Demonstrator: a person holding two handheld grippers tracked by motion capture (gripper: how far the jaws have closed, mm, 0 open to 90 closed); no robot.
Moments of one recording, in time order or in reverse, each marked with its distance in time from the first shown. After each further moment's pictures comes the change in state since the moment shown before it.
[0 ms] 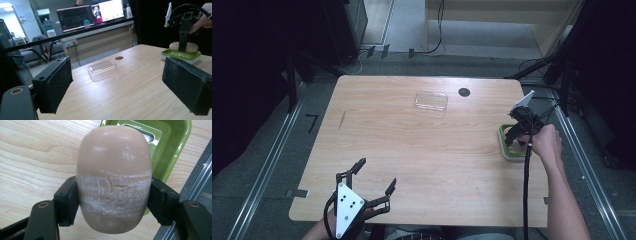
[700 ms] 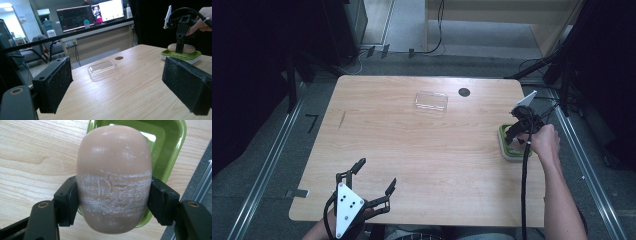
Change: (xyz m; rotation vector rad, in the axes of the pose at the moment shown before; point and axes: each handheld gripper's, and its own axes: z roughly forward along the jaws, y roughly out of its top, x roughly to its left) left arm 0.000 0.000 0.000 -0.001 0.000 -0.001; right arm -0.011 0.007 0.011 -0.016 0.015 0.067
